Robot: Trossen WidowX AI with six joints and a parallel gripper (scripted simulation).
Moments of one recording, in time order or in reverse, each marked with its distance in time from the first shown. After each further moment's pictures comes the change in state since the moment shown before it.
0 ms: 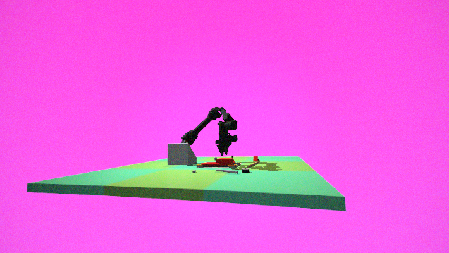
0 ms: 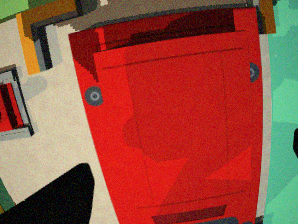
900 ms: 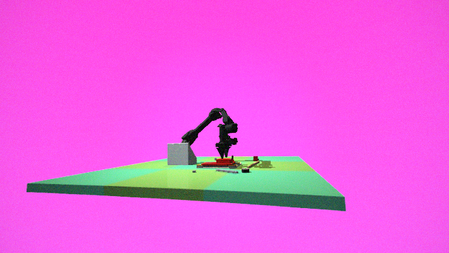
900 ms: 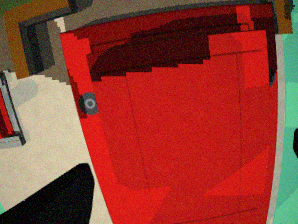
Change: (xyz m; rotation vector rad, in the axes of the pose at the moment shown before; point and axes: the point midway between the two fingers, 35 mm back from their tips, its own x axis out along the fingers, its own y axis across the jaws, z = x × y) arm 0.017 0.002 -0.001 0.000 0.001 0.002
